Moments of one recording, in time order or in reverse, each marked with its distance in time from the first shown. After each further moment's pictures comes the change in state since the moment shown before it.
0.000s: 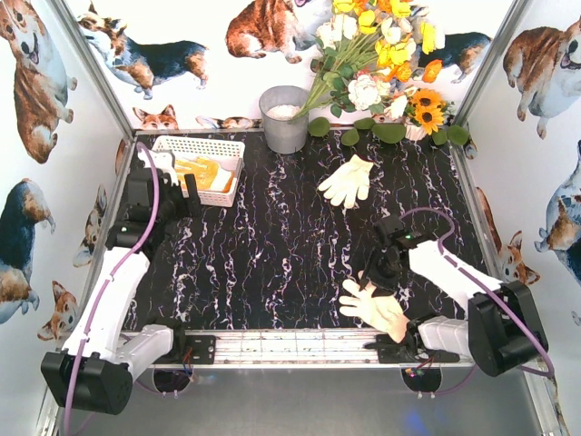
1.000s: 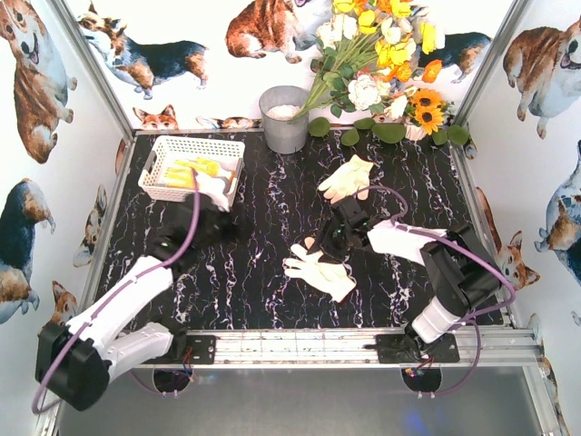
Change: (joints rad) left arm -0.344 0.010 -0.252 0.279 0.140 -0.186; right arm 0.211 0.397 0.181 0.589 -0.094 0.254
